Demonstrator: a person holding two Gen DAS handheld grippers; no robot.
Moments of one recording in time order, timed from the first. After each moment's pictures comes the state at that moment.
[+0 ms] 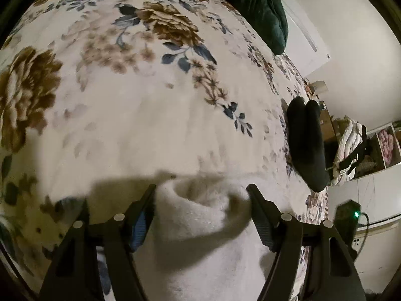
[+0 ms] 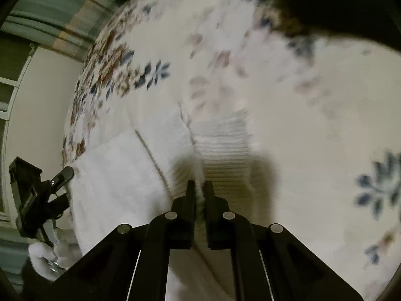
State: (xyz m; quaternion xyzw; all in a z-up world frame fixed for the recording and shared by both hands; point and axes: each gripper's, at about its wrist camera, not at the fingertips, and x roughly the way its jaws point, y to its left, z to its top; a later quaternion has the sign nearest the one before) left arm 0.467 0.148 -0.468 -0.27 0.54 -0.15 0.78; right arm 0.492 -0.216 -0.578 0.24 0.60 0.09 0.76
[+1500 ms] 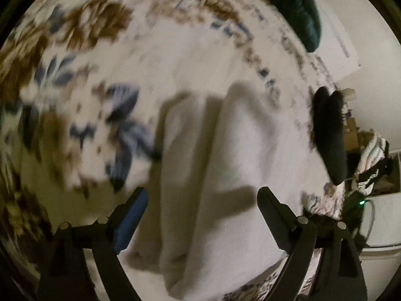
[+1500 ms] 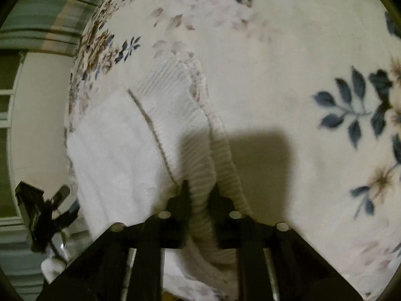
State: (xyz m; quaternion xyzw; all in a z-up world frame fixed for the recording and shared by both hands) left arm 0.364 0.143 -0.475 -0.29 0.59 -0.04 0.75; right arm 0.445 -0.261 -0.601 0.26 0.66 0.09 0.70
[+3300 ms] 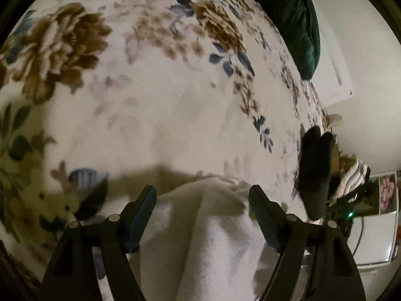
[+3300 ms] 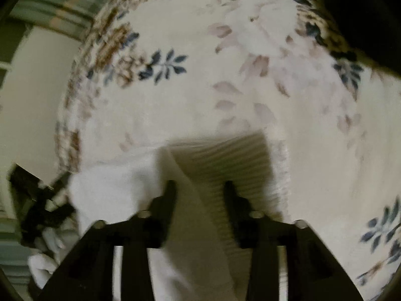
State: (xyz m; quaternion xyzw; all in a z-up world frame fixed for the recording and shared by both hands) left arm 0.455 0.174 -0.490 -0.35 0.56 -0.06 0.75; right arm 0.549 -0.187 -0.595 0.25 0.65 0.15 0.70
